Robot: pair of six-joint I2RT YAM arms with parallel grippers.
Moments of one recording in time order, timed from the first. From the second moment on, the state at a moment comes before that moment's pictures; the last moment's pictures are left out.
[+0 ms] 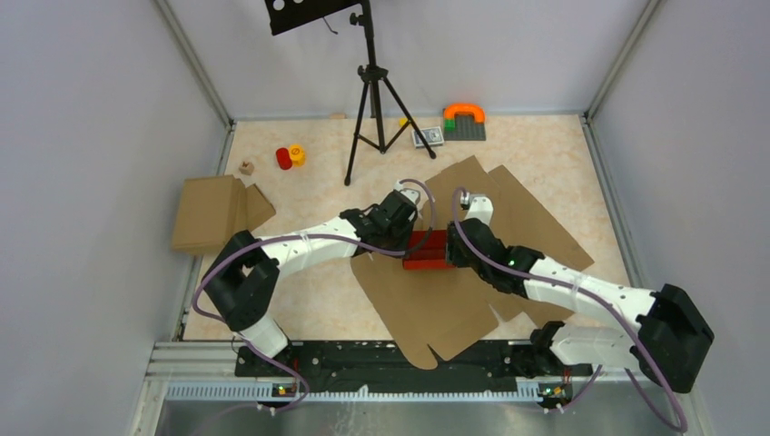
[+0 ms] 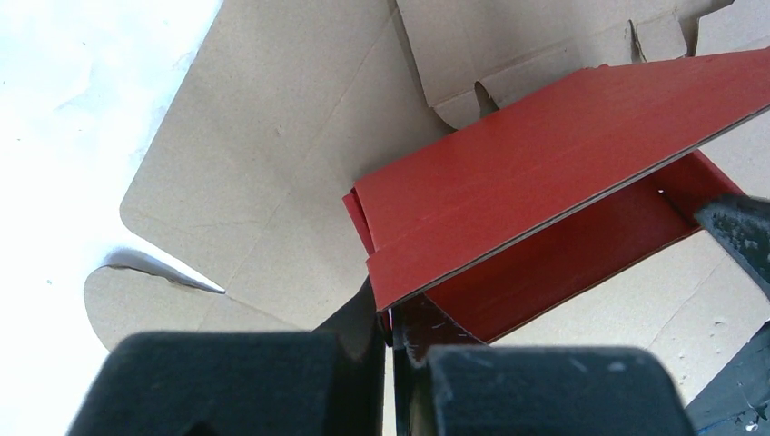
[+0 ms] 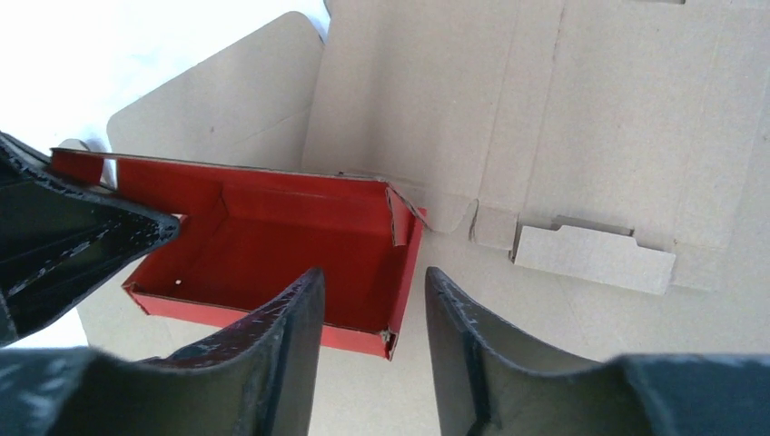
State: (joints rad) left arm -0.85 1.64 1.09 -0.40 -0.07 -0.48; right arm 0.87 1.15 0.65 -0.24 0.45 0.60
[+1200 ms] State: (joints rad) left arm -0.89 1.64 1.10 -0.41 -0.10 -0.47; right arm 0.74 1.20 0.82 -0.55 0.31 1.30
